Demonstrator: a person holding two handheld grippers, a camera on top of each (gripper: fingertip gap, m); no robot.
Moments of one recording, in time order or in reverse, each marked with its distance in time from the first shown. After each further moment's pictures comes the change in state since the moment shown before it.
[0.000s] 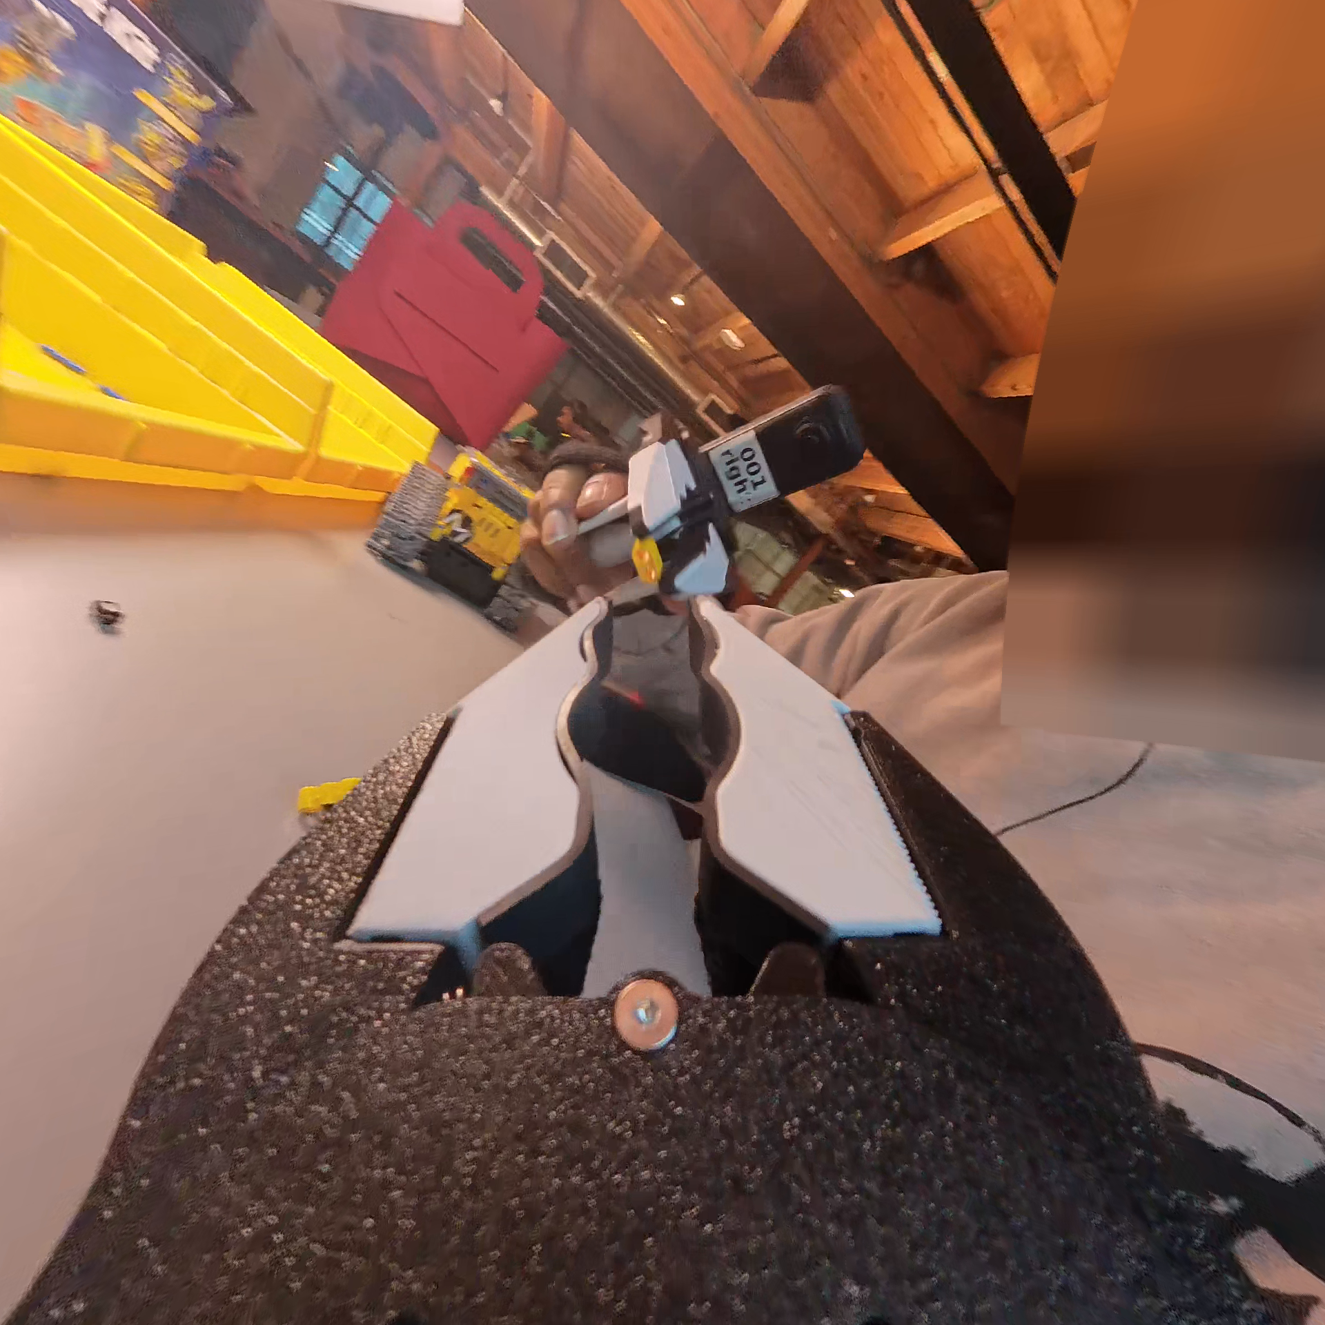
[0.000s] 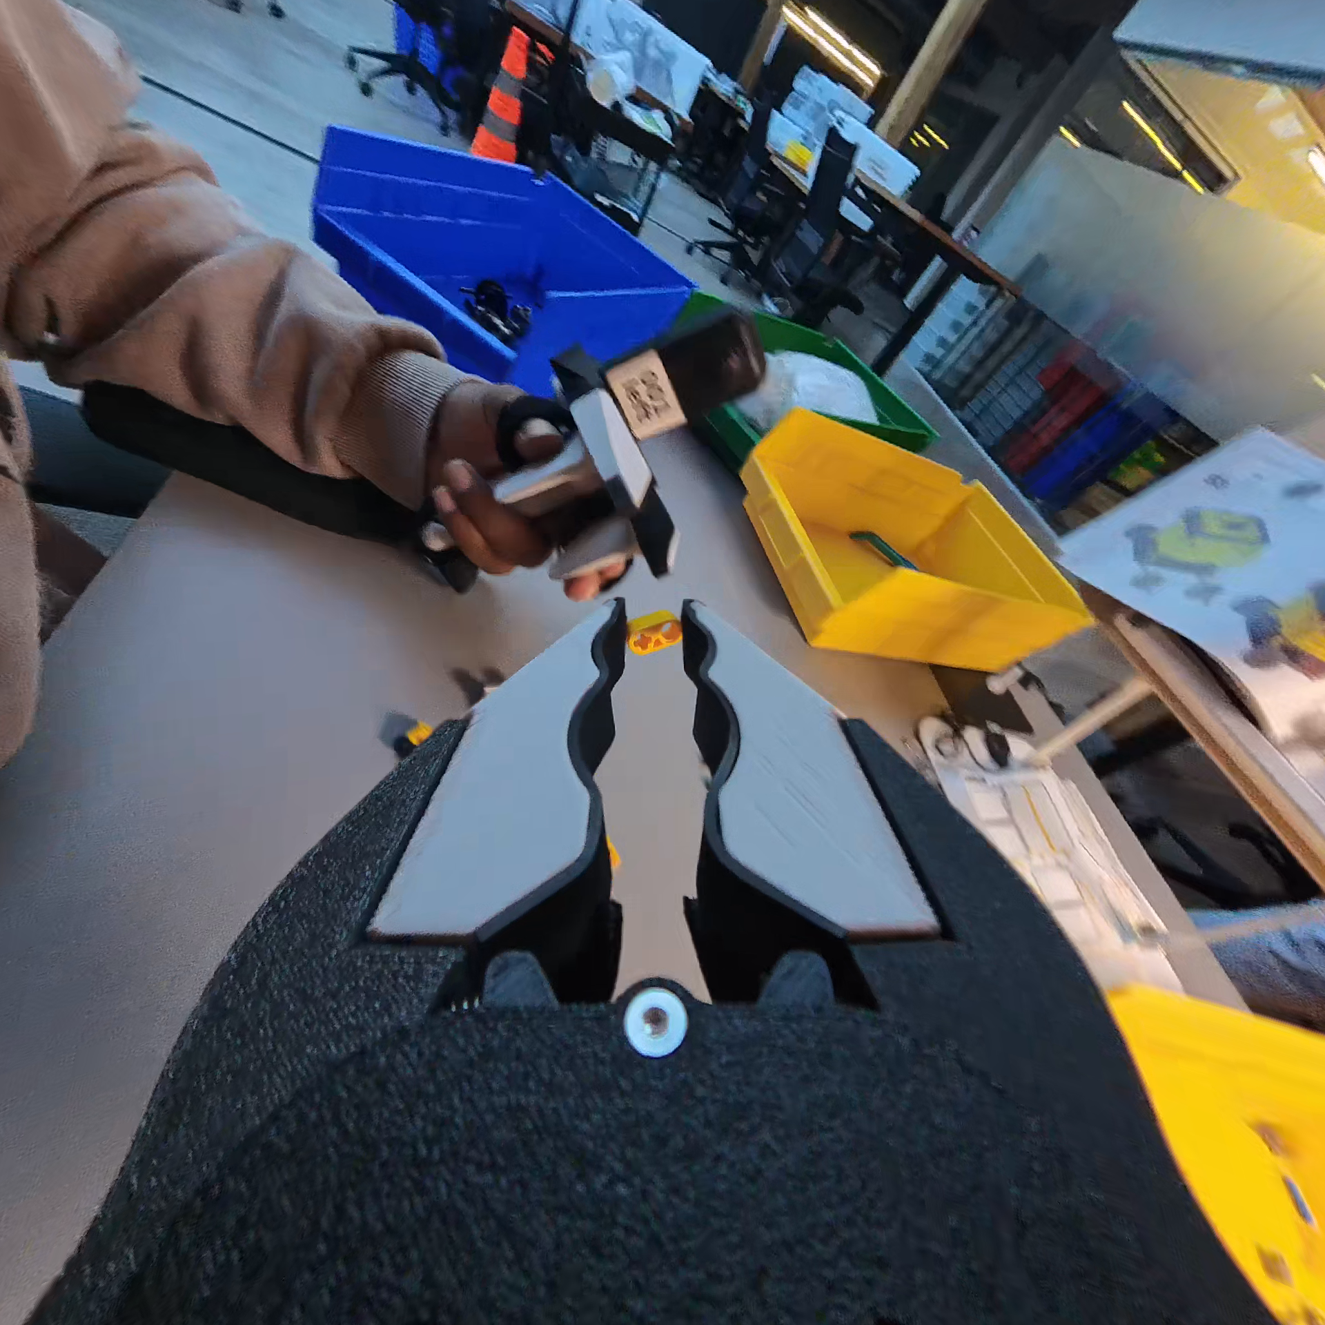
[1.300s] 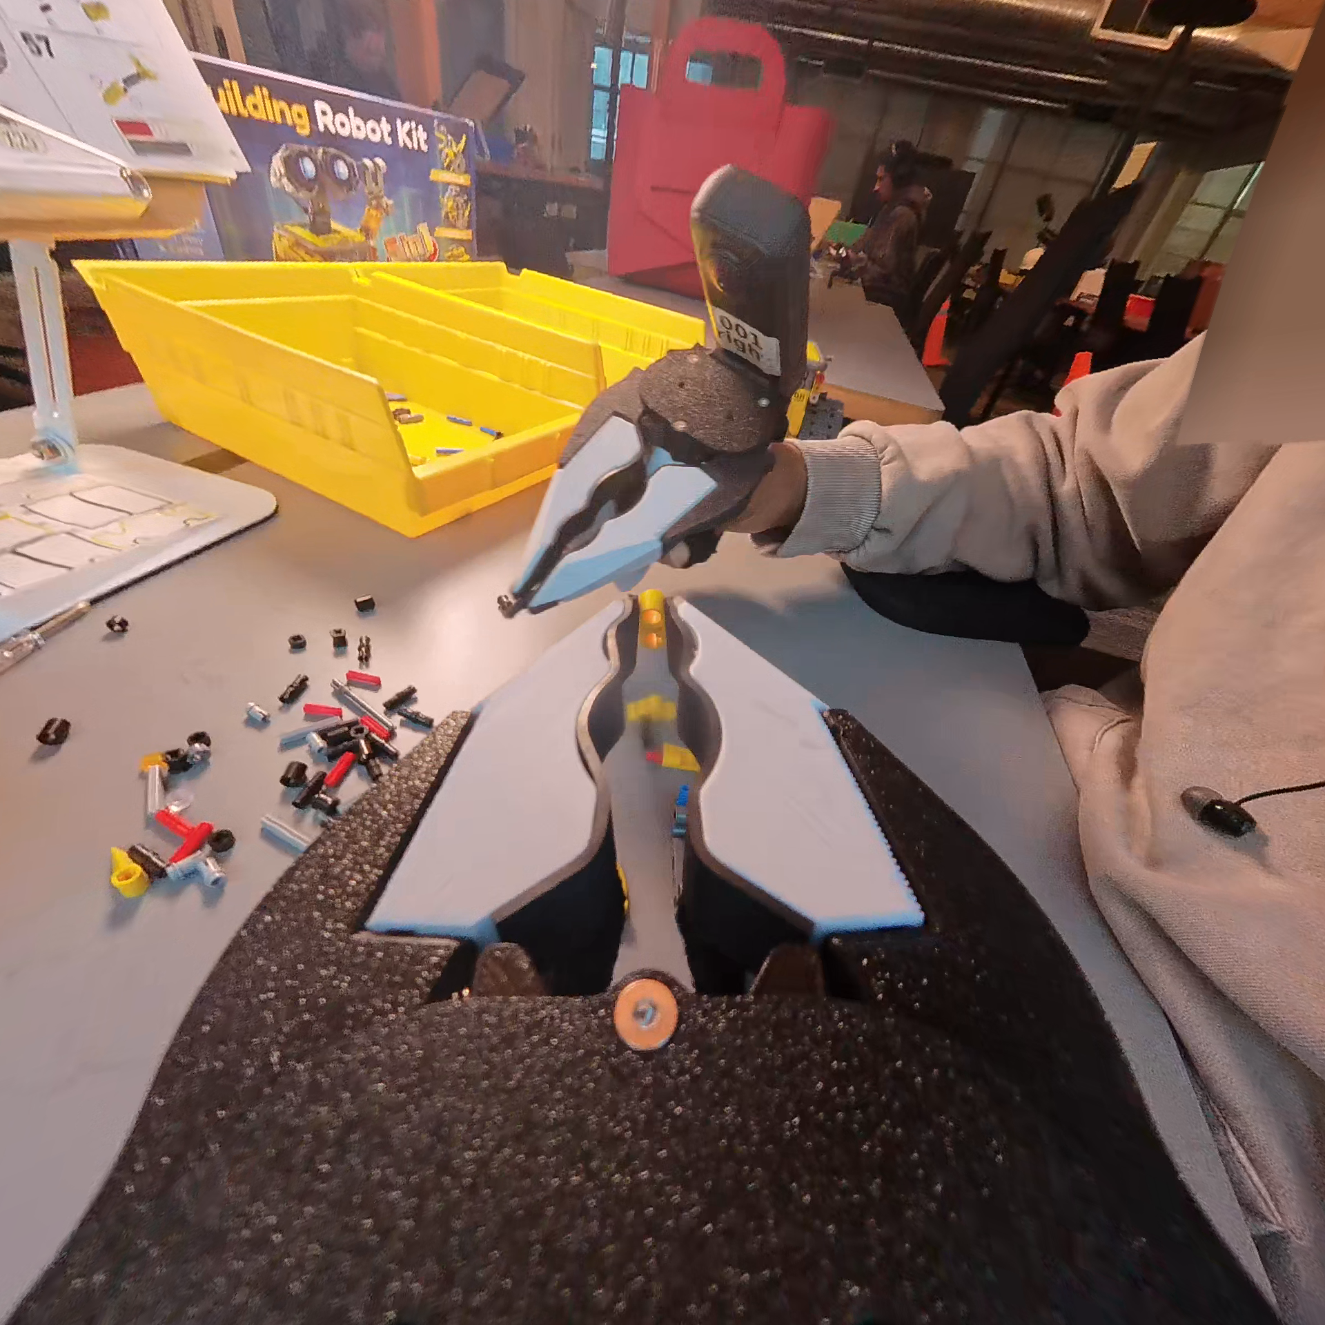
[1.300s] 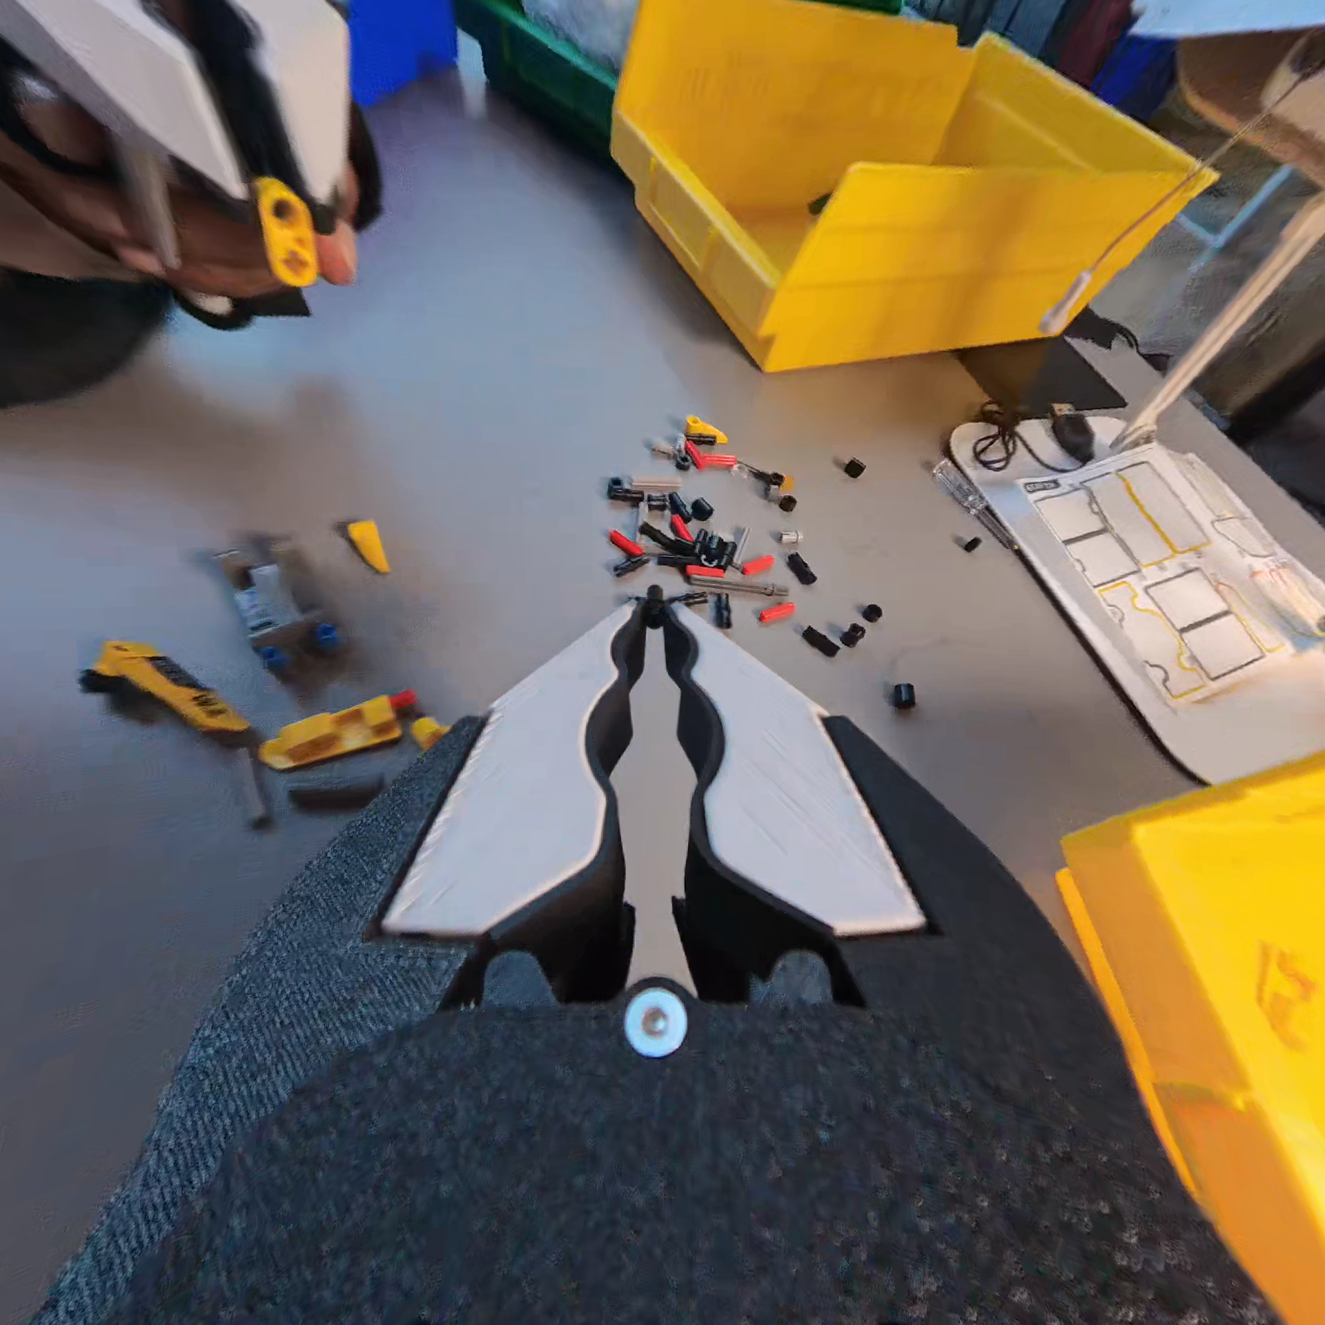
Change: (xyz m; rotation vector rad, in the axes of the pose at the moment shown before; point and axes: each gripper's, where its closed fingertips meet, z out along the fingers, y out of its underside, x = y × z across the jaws) left arm -0.039 0.003 -0.022 -0.249 -0.420 0.539; right arm 0.050 0.128 0.042 -0.268 0.073 0.309
